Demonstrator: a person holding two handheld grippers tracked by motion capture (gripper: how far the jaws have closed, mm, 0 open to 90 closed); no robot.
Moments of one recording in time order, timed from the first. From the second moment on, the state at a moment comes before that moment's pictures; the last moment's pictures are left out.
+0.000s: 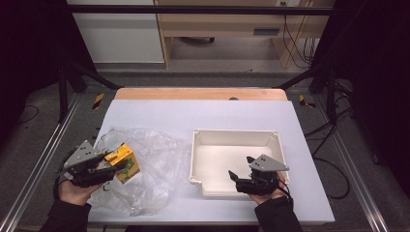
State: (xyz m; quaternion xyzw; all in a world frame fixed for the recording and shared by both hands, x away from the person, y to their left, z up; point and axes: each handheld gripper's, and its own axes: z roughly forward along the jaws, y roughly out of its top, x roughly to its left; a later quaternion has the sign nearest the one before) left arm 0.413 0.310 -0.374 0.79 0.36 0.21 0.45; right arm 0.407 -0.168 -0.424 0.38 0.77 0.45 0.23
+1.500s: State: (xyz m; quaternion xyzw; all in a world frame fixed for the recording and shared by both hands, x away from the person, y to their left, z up) left arm 0.415 0.252 -0.329 0.80 0.29 0.22 0.48; right arm 0.406 -0.189 -0.413 0.41 0.76 0.45 0.24
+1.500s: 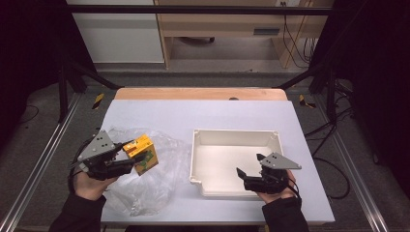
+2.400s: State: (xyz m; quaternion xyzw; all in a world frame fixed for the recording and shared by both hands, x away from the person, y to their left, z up) left arm 0.436 0.176 -0.321 0.80 0.24 0.19 0.52; right arm 0.394 -0.212 -0.413 0.41 0.75 0.45 0.25
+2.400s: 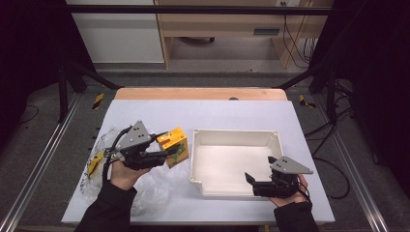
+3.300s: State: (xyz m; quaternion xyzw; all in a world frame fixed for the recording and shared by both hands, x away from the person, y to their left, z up) left arm 0.447 0.116 -0.330 0.81 0.18 0.15 0.53; right arm 0.396 -0.217 -0.415 0.42 0.75 0.45 0.25
